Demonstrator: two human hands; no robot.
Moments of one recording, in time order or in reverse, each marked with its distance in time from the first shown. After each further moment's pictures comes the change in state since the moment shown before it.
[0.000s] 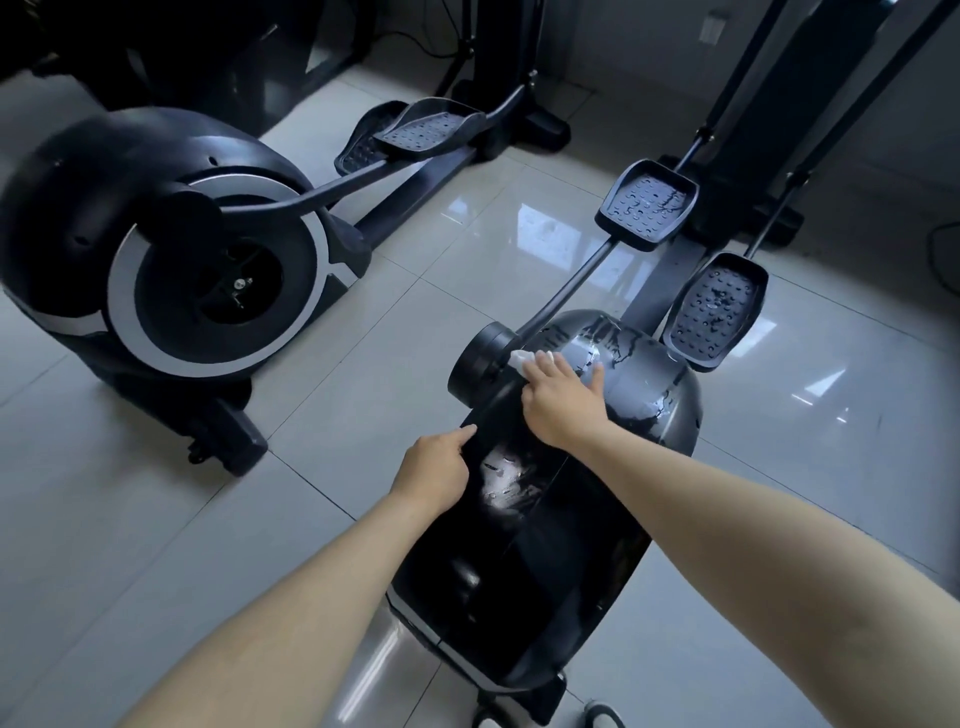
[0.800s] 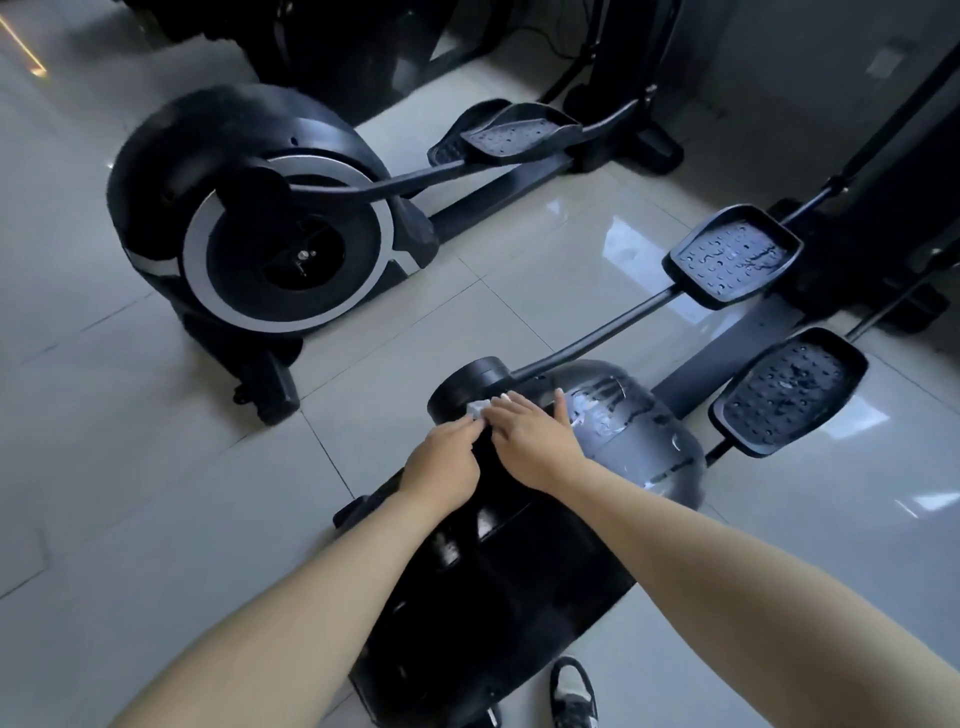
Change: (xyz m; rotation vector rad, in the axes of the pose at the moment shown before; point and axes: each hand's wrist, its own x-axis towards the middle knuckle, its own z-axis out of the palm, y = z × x) left_hand 0.051 0.089 0.036 -0.028 0.172 -0.031; right_hand 0.050 0.050 -0.016 0.118 -0.110 -0.490
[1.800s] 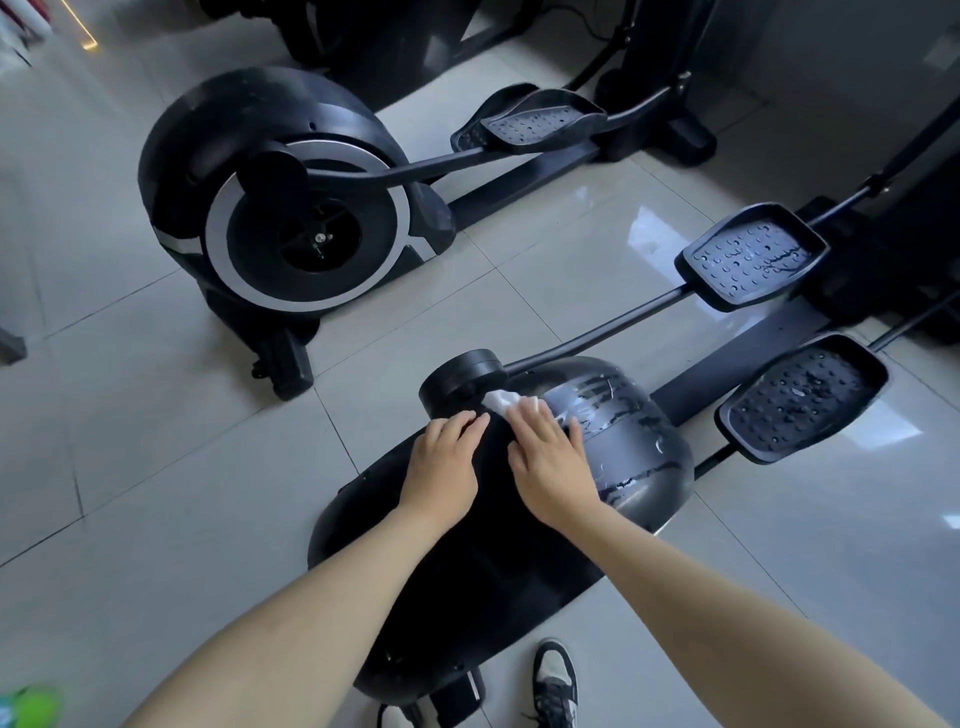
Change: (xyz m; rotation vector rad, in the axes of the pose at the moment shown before) left_hand -0.018 0.017 0.039 0.282 0.227 0.090; right_hand -0.049 0.047 0.010 0.084 0.110 -0.006
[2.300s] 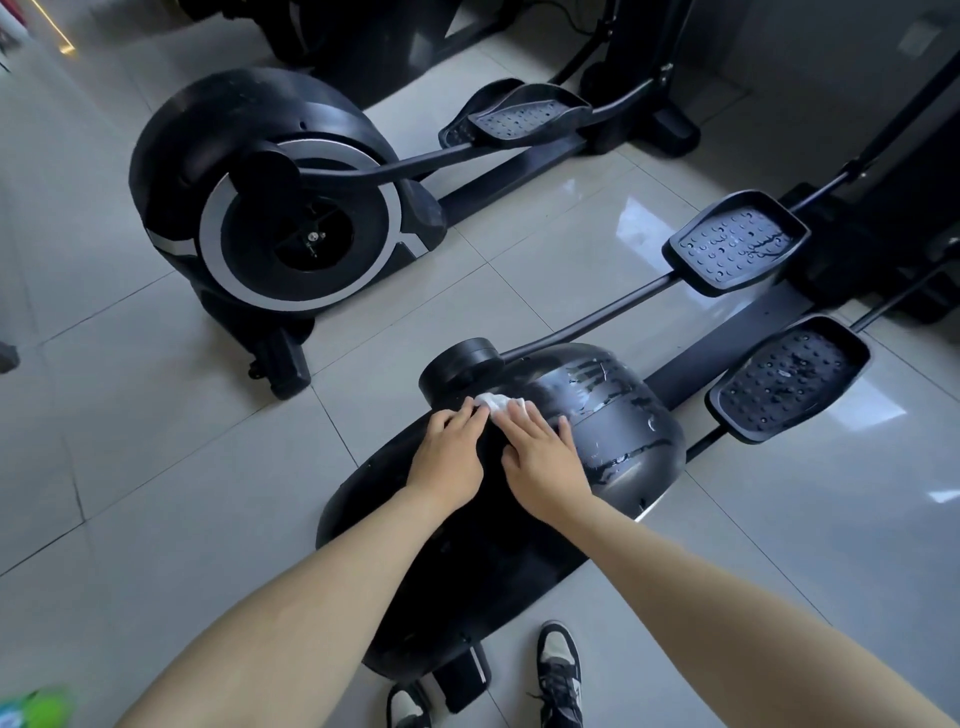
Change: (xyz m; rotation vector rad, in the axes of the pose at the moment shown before) left_hand -0.005 0.013 -0.016 -0.081 -0.182 -0.075; right_hand -0.023 -0.020 -0.003 -0.010 -0.015 -0.002
